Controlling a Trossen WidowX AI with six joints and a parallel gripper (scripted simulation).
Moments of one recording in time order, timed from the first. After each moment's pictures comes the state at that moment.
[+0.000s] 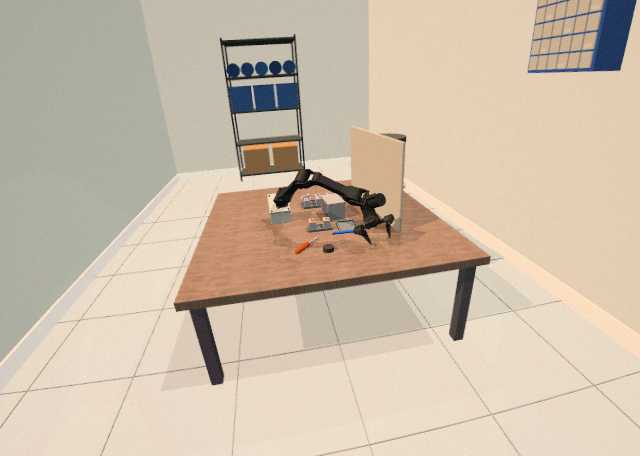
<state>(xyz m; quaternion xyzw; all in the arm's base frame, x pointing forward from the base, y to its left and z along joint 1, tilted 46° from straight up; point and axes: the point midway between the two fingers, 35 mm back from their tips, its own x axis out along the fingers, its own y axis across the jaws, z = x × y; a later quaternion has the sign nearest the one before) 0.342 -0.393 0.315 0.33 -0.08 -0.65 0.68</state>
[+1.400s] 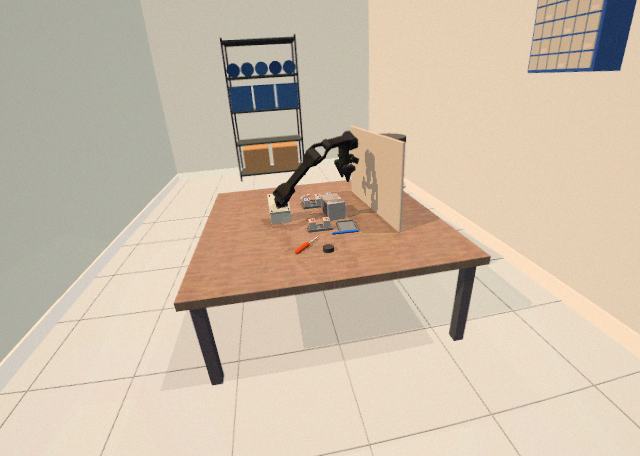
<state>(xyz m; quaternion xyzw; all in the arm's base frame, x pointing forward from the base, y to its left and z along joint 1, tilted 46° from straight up) 0.385 0.043 0.093 -0.25 0.66 -0.28 0.65</state>
